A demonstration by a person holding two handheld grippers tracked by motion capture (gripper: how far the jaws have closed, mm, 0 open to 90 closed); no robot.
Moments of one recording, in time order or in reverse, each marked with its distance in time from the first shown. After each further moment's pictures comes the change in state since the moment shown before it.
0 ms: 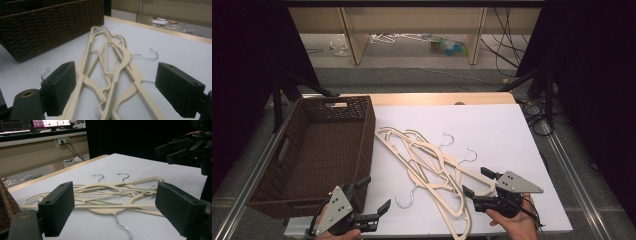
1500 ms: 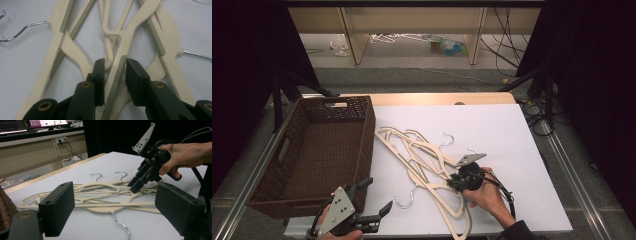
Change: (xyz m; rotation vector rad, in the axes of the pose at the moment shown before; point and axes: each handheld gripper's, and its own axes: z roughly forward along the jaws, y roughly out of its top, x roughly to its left) left arm -0.003 0.000 0.002 0.007 -0.010 0.010; right arm -0.020 -0.007 0.111 0.516 0.105 -0.022
